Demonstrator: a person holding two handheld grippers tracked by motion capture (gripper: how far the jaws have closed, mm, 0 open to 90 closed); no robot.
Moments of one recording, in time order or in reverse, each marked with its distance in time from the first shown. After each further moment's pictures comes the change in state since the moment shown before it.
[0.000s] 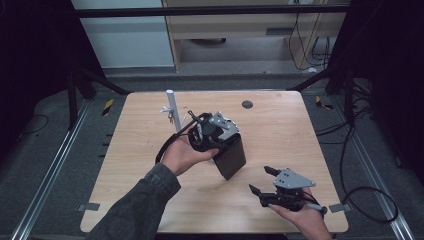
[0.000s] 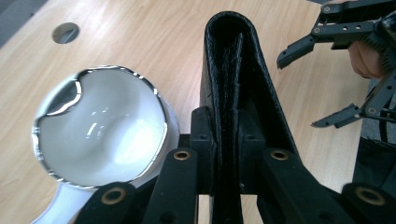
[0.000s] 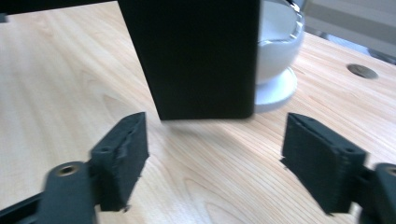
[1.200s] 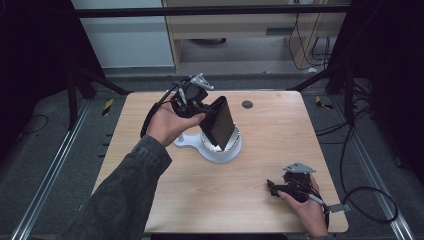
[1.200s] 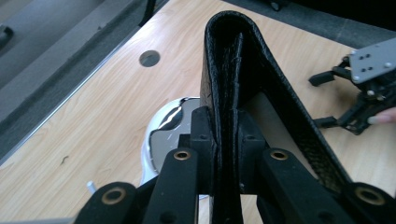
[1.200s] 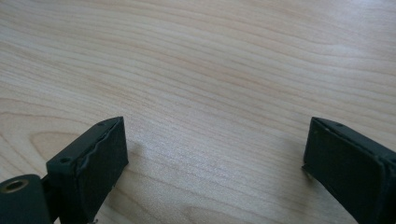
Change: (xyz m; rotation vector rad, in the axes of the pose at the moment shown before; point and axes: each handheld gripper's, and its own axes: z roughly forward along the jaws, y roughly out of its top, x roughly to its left) left arm 0.049 0.028 -0.059 -0.063 0.151 -0.092; right arm -0.053 -0.053 0.025 0.345 -0.299 0.292
